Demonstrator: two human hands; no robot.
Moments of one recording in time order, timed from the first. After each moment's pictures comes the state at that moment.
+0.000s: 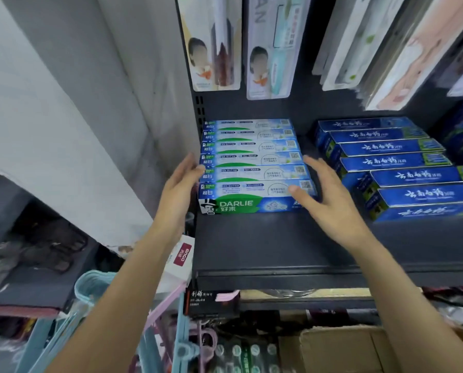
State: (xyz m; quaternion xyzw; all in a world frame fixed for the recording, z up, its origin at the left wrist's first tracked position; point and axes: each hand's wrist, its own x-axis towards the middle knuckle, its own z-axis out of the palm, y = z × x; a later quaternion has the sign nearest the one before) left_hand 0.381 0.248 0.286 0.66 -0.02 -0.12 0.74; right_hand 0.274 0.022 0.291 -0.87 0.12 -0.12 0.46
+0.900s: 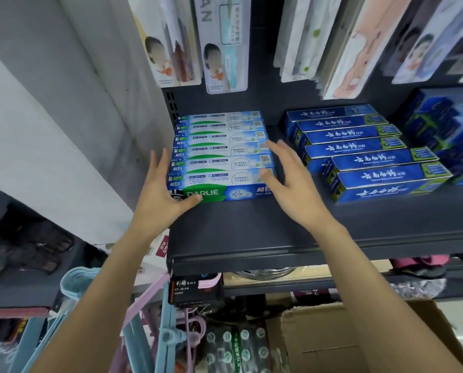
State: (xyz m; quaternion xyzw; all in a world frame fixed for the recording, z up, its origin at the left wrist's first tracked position) left_hand 0.354 0.249 0.294 0.88 -0.17 -0.06 0.43; right_hand 0.274 0.022 0.297 -0.88 0.09 -0.14 0.44
